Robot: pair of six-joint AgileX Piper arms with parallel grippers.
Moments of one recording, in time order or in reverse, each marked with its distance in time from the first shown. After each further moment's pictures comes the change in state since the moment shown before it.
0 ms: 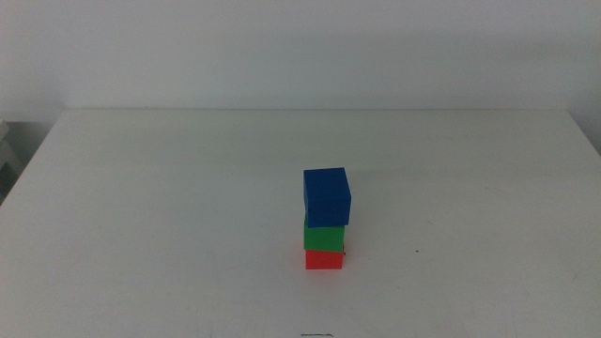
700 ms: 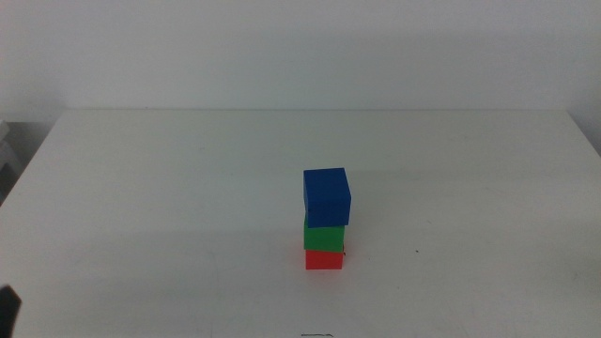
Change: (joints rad) left arm 0.000 -0.664 0.703 -0.008 -0.001 0.001; right arm -0.239 -0.817 0.945 0.051 -0.116 -0.003
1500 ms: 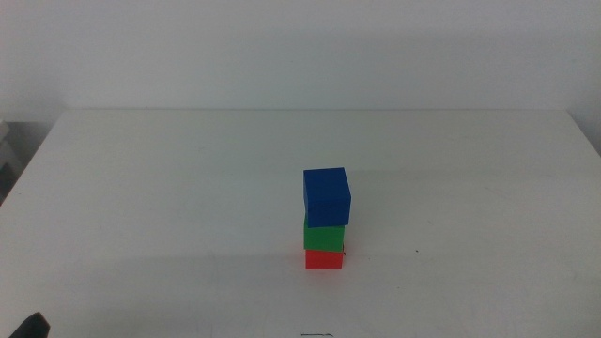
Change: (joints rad) left arm 0.000 -0.054 0.192 -0.008 -0.095 0.000; right arm -0.021 -0.220 0.411 -0.089 -0.280 0.000
